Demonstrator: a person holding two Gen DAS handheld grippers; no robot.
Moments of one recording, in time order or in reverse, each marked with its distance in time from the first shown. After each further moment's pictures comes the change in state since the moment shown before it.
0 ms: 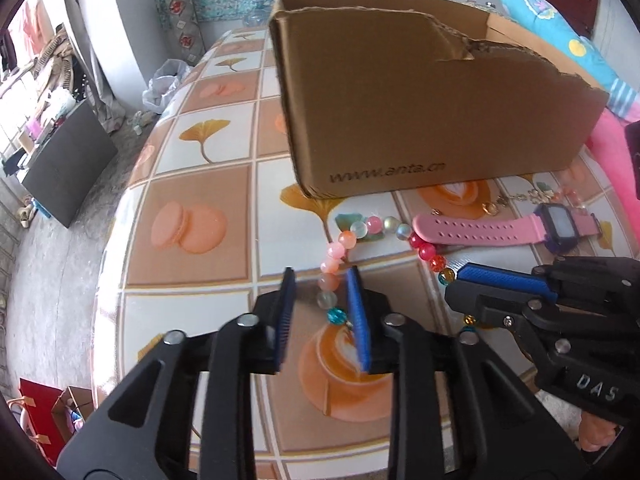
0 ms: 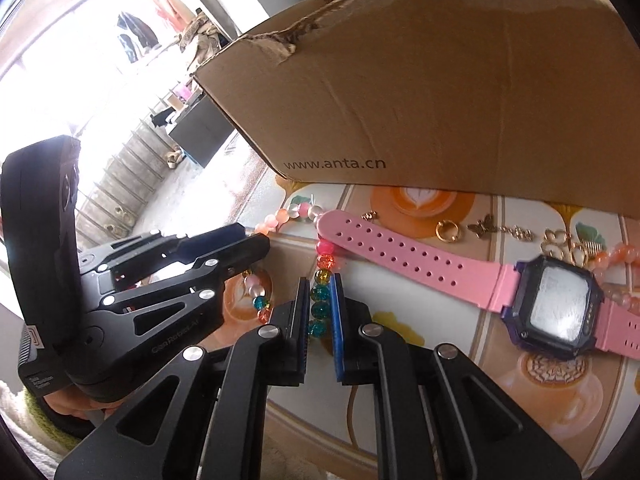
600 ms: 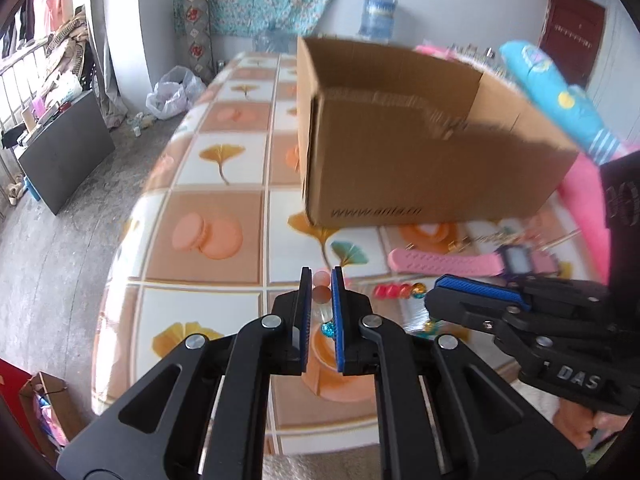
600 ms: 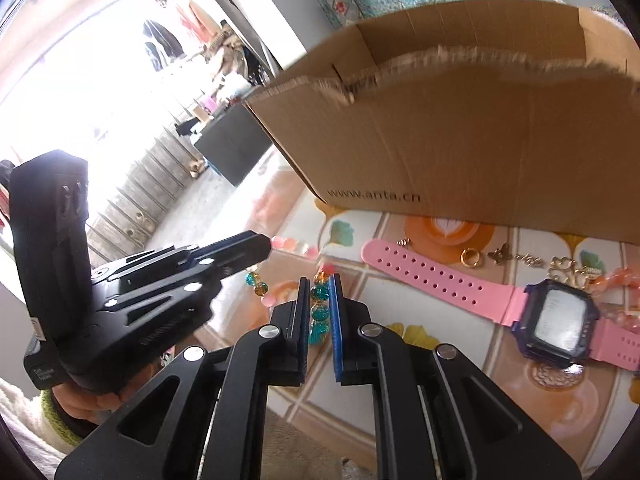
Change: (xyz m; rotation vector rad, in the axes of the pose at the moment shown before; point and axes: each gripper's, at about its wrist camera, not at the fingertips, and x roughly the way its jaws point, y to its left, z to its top) left arm -0.052 0.014 -0.002 -0.110 -0.121 -0.092; right arm -0.032 0.013 0.011 -0.018 -0.073 0.105
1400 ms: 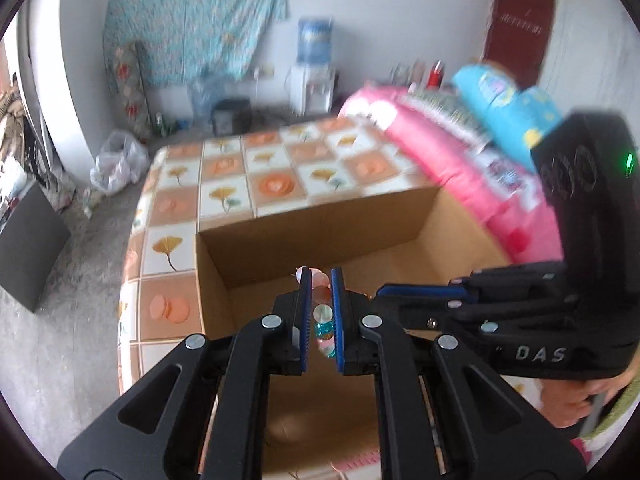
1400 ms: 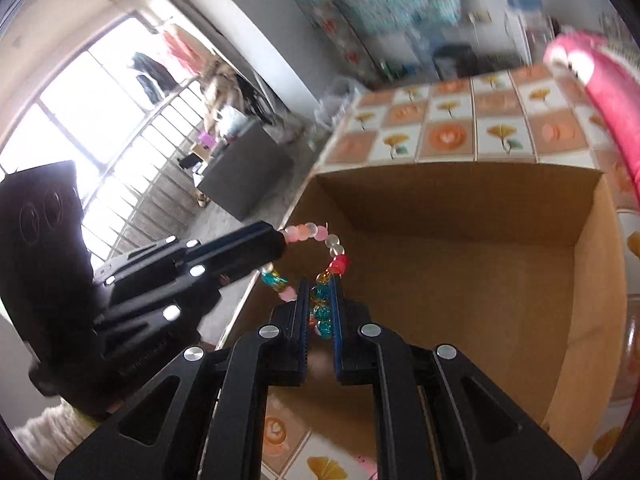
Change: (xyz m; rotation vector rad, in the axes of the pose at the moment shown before) left arm 0.049 -0.066 0.218 0.181 0.003 -0.111; right arm -0.015 -0.089 0.219 0.107 0.075 0.041
